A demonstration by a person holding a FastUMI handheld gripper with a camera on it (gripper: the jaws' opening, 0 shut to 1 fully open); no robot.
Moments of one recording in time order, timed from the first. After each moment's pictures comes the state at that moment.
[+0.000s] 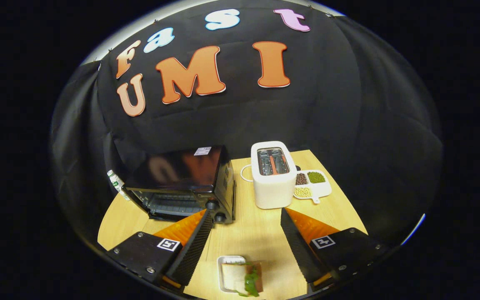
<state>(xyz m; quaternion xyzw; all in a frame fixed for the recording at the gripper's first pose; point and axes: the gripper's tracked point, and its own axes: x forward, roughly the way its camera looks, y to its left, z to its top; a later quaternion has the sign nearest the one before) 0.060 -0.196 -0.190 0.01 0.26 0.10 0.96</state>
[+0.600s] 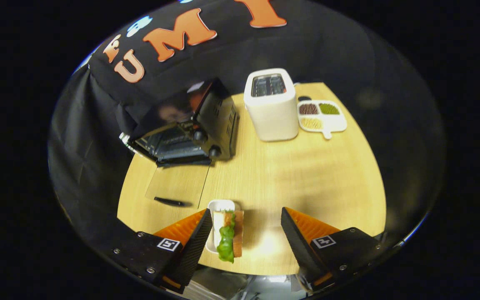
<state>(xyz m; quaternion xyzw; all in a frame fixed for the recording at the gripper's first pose) -0.009 -0.230 -0.300 0.04 0.49 0.18 0.85</state>
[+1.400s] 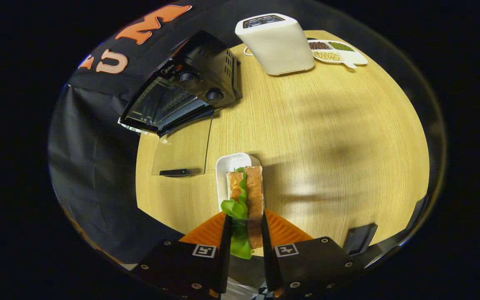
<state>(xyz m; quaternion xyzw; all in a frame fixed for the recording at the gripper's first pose) -0.052 -0.190 -0.361 0.11 0.60 0.19 0.77</state>
